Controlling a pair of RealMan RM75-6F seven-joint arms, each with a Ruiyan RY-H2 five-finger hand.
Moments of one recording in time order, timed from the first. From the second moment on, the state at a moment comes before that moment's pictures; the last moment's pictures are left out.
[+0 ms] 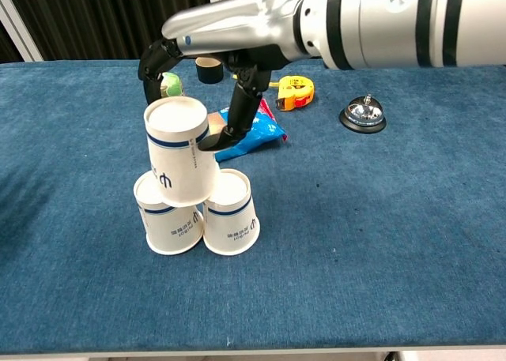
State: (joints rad) left arm -0.24 -1.27 0.01 -1.64 1.40 1.27 0.03; right arm 1.14 -1.34 0.21 -1.92 -0.98 0.71 -0.49
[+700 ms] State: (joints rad) left arm -0.22 -1.24 -0.01 -1.62 1.40 1.30 0.01; right arm 1.09 -1.26 0.15 -1.98 -1.04 0.87 -0.47
